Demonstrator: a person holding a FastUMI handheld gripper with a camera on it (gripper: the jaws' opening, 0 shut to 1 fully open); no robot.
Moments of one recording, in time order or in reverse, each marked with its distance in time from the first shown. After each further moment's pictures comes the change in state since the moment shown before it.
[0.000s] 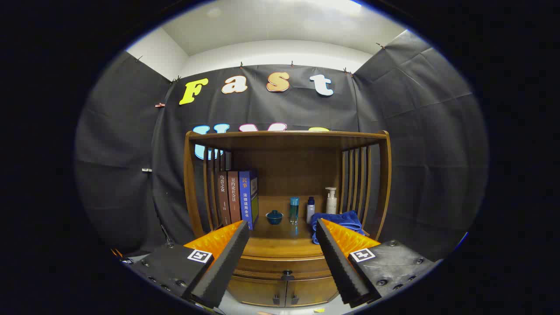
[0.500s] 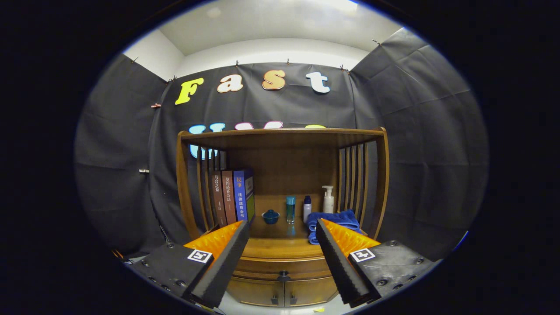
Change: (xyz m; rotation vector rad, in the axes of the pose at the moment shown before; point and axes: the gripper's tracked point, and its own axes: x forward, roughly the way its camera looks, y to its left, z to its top) arm 0.006 -0.012 -0.004 0.021 0.014 -0.005
